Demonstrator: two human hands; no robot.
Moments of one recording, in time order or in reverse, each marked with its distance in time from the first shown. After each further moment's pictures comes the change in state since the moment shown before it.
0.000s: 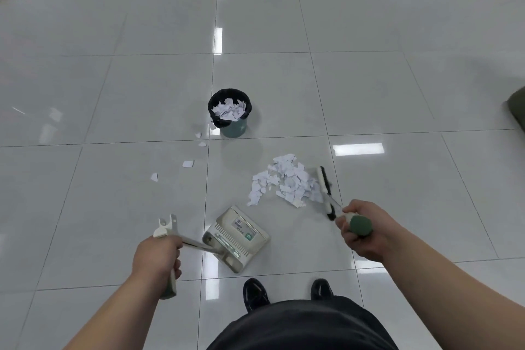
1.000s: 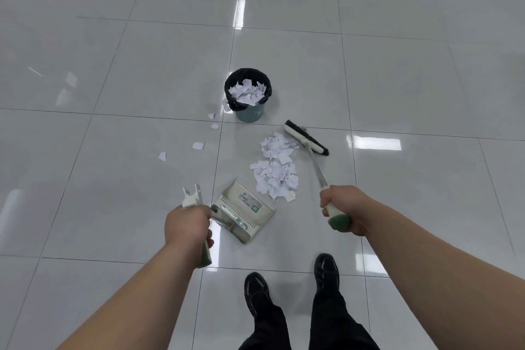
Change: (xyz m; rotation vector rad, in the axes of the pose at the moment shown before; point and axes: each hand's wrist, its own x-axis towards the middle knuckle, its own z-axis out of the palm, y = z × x) left_hand 0.045 0.038 0.069 -0.146 0.026 -0.040; right_hand 0.097 -0.035 0.089 -0.770 0.081 -0.142
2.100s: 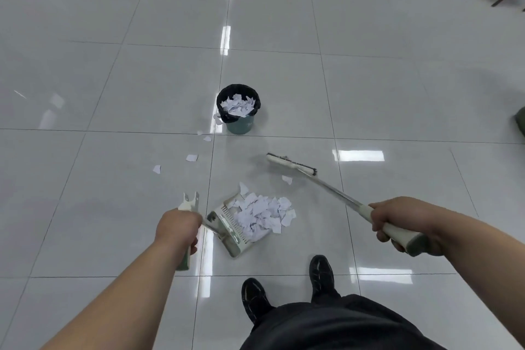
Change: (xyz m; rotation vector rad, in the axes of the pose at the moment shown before) left_hand -0.004 -0.019 -0.053 0.265 -0.077 0.074; right_hand -0.142 0.044 -0.071 -0.216 0.045 0.043
